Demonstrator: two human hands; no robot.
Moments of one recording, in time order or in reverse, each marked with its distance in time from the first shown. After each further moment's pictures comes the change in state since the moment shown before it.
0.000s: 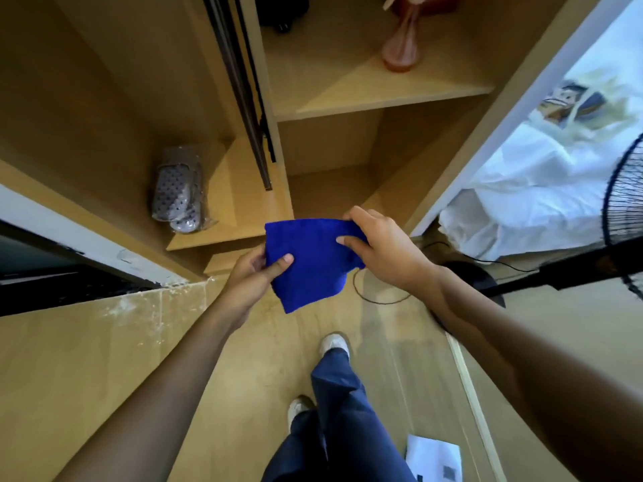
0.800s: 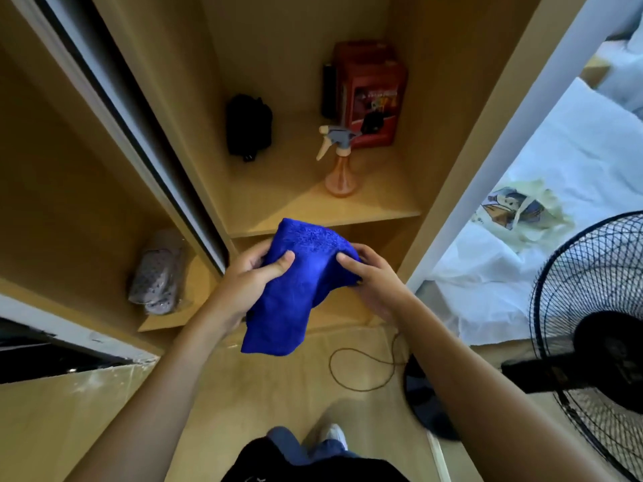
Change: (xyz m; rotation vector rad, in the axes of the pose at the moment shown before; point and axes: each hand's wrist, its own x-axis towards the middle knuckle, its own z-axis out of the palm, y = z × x) left_hand 0.036 0.202 0.139 0.032 -0.019 0.186; right_hand 0.066 0.083 -0.140 1.245 0.104 0.291
